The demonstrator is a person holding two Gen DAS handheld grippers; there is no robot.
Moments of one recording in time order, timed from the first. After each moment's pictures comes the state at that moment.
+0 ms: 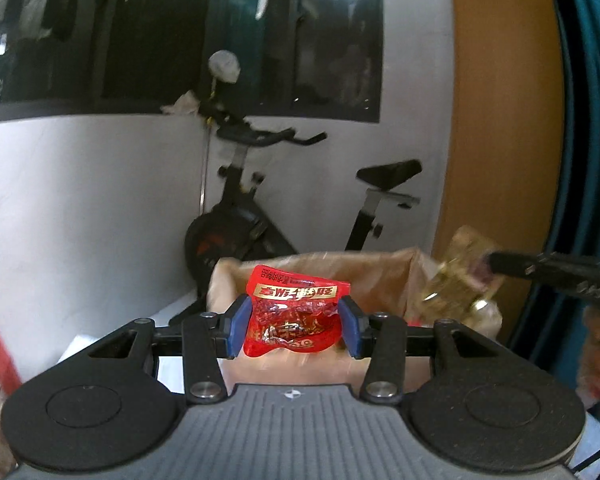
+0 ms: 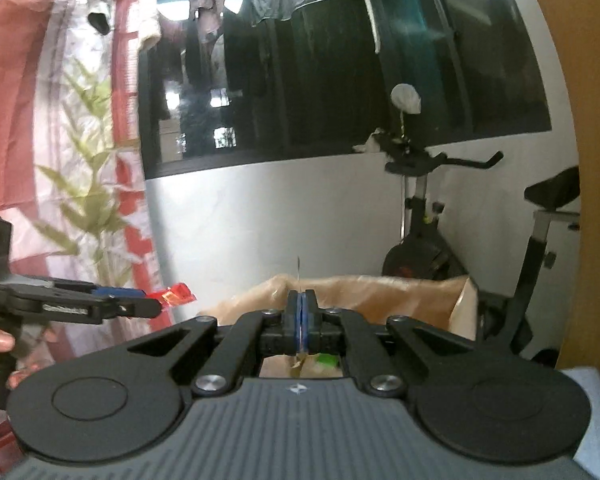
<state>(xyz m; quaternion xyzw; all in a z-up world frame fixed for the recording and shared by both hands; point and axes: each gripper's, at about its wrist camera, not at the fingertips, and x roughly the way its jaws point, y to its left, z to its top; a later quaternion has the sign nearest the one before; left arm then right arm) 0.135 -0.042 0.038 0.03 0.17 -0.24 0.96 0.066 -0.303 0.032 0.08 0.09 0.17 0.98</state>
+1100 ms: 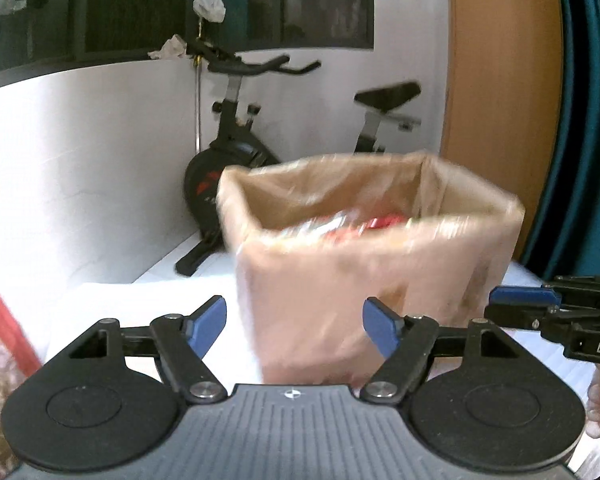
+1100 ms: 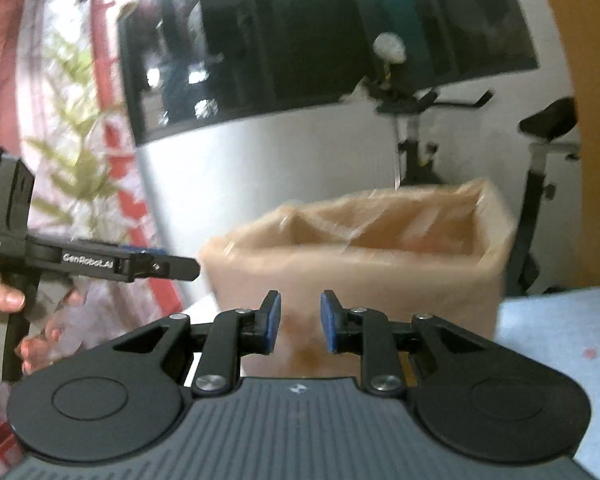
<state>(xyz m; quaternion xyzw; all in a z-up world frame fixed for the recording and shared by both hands) 0.129 -0.019 -0.025 0.09 0.27 -0.23 0.93 0.039 -0.258 -0.049 0.12 0.18 0.18 0.96</state>
